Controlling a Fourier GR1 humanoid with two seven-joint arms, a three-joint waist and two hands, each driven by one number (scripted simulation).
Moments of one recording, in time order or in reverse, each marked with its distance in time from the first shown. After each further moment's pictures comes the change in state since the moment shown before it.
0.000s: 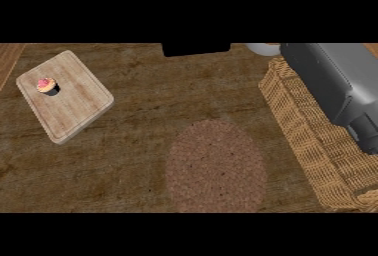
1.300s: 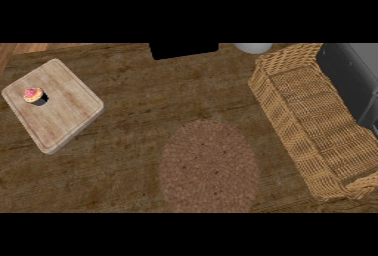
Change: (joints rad) left arm 0.038 -0.074 0.089 0.001 -0.039 -0.031 0.007; right arm 0.030 -0.078 -0.079 0.252 0.032 -0.113 -0.023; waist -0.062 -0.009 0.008
